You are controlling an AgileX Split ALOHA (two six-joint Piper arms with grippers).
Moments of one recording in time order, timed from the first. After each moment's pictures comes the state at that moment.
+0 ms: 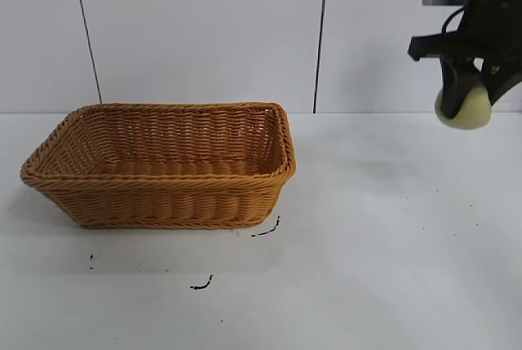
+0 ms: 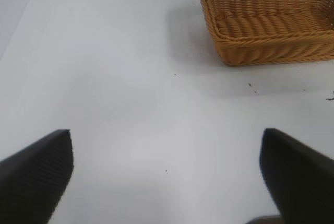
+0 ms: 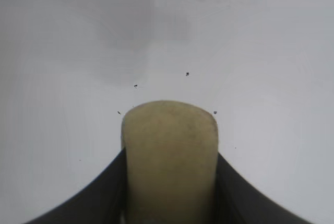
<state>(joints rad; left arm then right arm) 0.00 -0.01 -0.50 0.00 1.07 0.08 0.08 1.96 -1.65 0.00 1.06 -0.03</state>
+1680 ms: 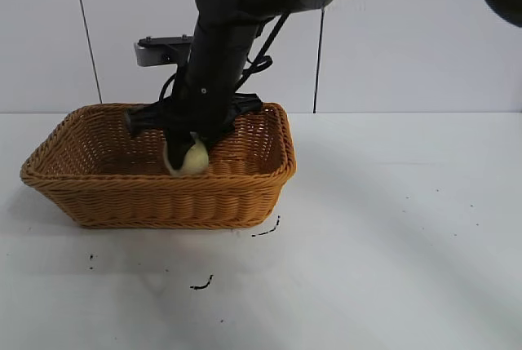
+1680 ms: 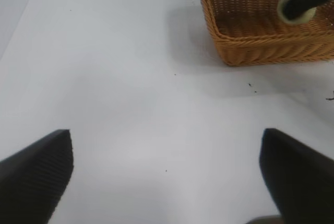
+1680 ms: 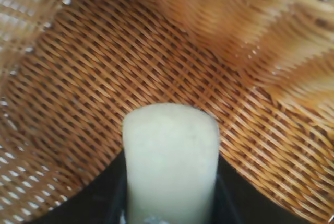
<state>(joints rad) 0.00 -0.01 -0.50 0.00 1.07 0.08 0.65 2.46 -2.09 0.06 0.81 -0.03</state>
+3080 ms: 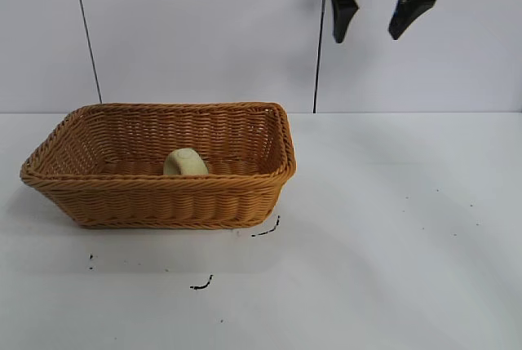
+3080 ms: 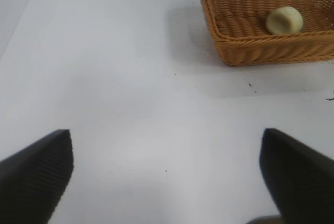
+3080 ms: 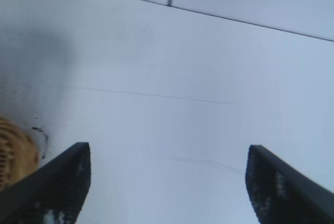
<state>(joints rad) 0.00 -0.01 -0.50 0.00 1.07 0.08 0.17 2.31 -2.37 -0.06 1.20 0.02</state>
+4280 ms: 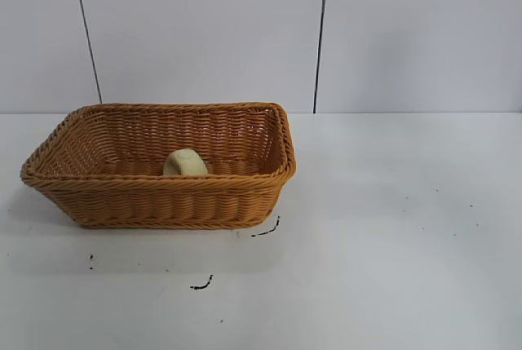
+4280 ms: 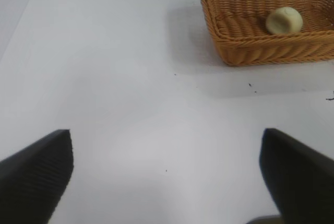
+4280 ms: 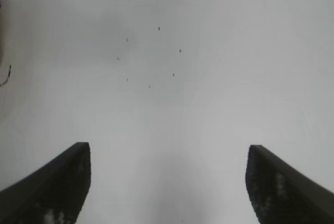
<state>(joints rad) 0.00 -0.01 -0.50 0.00 1.07 0.08 0.01 1.41 -1.33 0.00 1.21 0.02</state>
